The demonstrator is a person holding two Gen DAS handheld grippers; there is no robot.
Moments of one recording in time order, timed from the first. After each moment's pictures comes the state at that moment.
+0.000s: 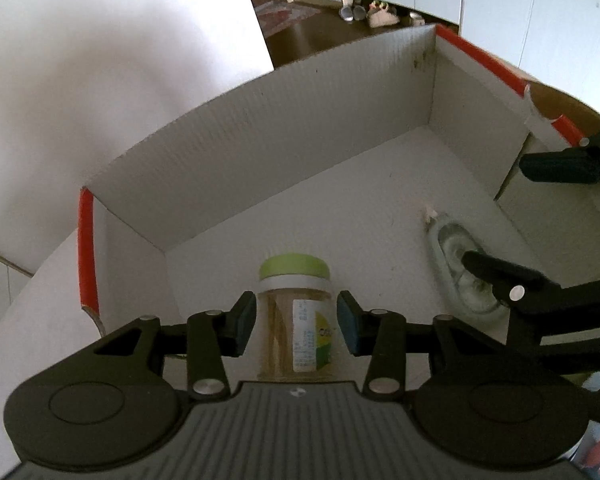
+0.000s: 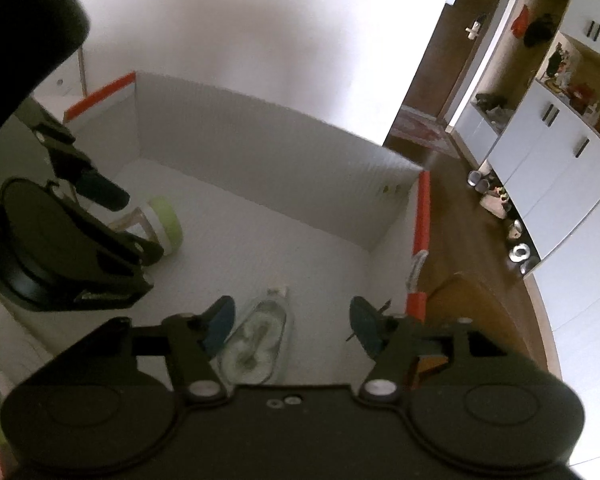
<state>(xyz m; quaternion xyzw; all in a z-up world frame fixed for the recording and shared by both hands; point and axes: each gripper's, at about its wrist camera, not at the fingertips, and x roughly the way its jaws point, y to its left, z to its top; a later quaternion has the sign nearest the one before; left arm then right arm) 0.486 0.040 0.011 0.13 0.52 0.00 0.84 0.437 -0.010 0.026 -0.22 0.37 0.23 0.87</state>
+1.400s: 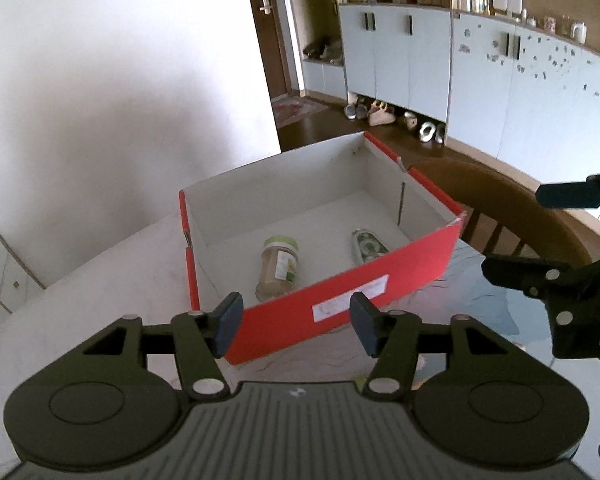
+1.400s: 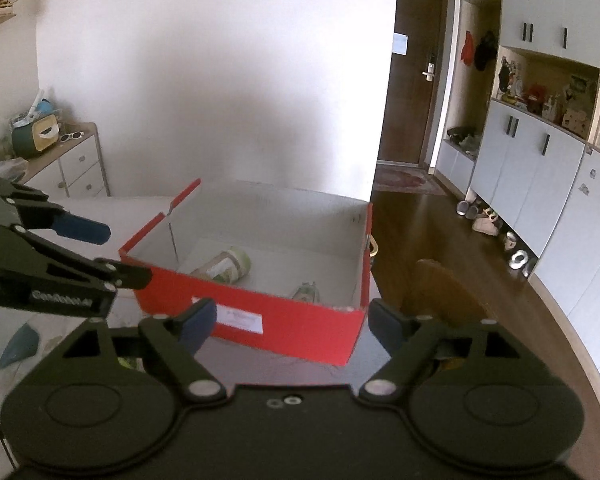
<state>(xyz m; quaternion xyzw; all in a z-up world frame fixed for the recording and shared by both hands) 0.289 0.027 0.117 0.09 0.38 0.00 0.92 0.276 -0.090 0.110 -0.10 0.29 0.24 0.92</state>
